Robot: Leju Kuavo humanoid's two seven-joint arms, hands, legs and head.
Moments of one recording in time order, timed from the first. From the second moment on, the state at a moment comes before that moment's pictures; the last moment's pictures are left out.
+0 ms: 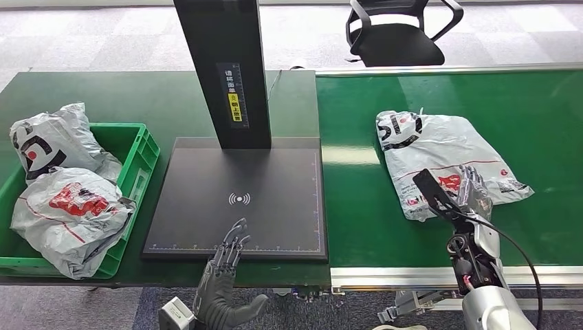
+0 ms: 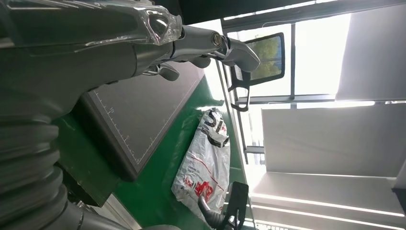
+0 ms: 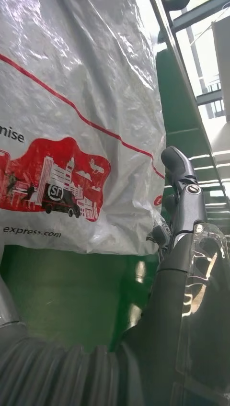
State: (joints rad) left arm 0.14 -0.17 -0.28 -1.33 -0.22 -0.19 -0.63; right arm -0.54 -0.15 -0.13 -0.53 1.02 -0.24 -0.03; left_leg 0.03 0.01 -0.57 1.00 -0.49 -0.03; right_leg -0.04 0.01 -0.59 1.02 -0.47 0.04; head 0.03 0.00
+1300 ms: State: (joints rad) left arm 0.07 -0.18 -0.28 -1.22 -0.22 -0.22 -0.67; right arm -0.75 -0.27 -0.22 -0.29 1.09 0.23 0.01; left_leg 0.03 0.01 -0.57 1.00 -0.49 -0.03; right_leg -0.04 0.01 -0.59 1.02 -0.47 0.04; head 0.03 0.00
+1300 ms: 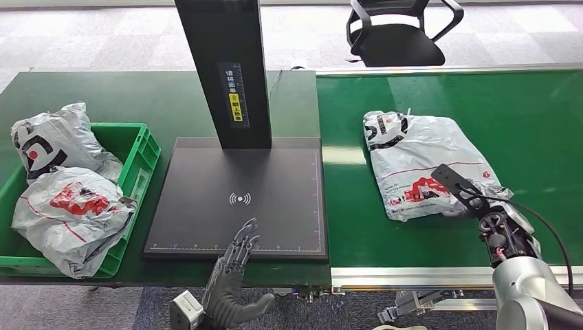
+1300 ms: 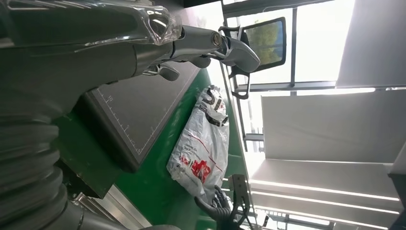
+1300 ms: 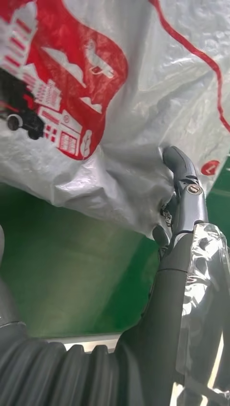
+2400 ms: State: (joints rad) left arm 0.04 -0.20 -0.24 -1.16 -0.22 -0.24 -0.66; right arm -0.77 -0.24 -0.22 -0.26 1.11 0.61 0.02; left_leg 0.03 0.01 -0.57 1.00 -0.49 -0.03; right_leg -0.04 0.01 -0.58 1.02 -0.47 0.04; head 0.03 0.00
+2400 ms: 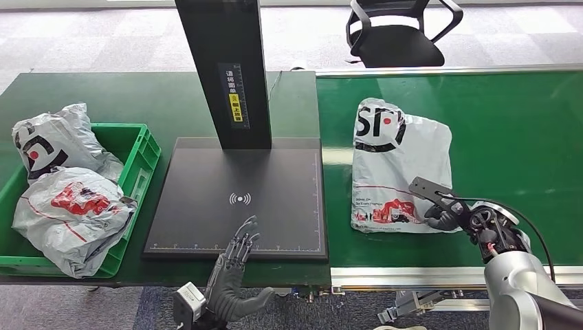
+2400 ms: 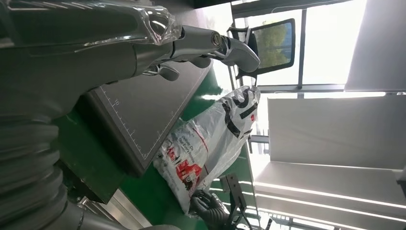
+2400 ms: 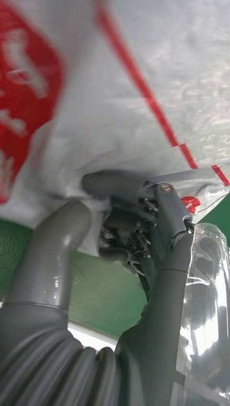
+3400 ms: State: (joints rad) left arm 0.02 -0.20 -0.23 -1.15 -0.22 -0.25 -0.66; right arm -0.73 -0.23 -0.11 -0.25 1.19 0.55 -0.04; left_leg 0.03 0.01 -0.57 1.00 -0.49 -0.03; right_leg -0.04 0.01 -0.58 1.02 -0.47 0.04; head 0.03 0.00
